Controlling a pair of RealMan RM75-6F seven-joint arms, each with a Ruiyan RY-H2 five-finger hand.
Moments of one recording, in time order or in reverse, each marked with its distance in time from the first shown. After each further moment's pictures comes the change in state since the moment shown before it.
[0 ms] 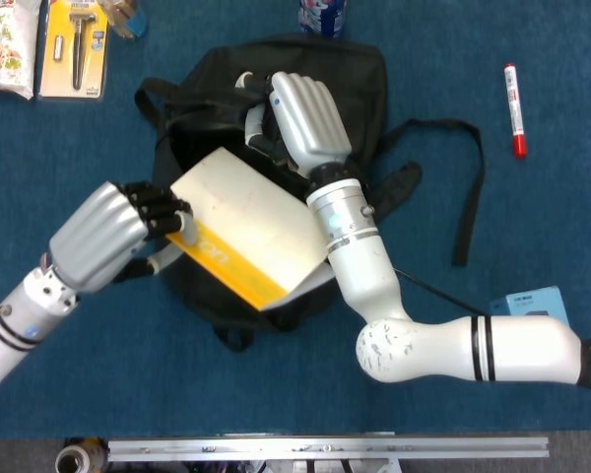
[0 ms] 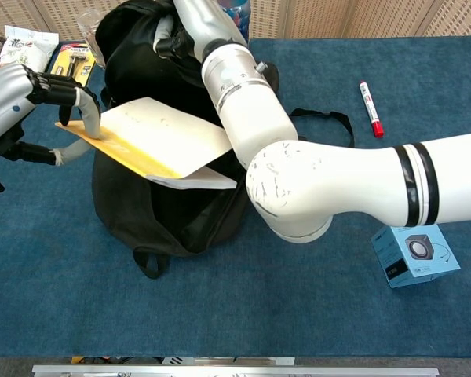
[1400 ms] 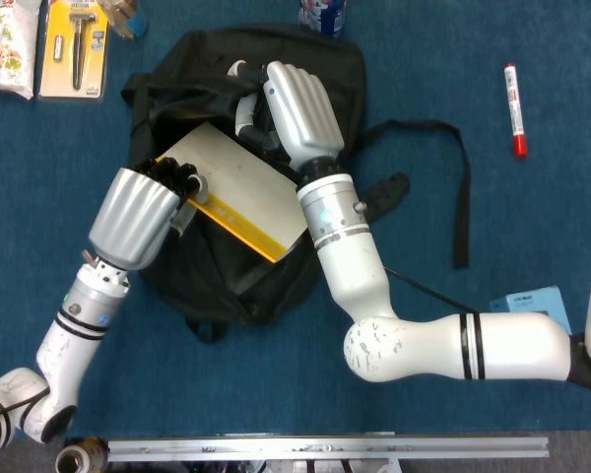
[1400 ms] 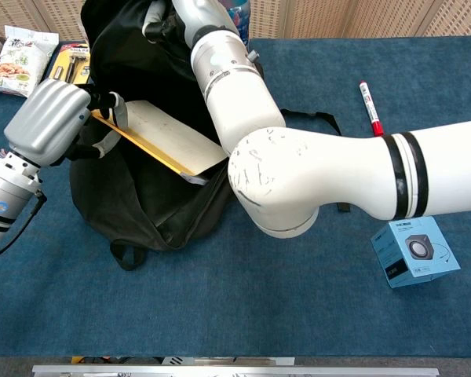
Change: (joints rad) left arm 0.048 -0.277 -0.096 0.067 -0.235 -0.103 0.459; right arm 0.054 -0.012 0.049 -0.002 0.049 0.041 0.028
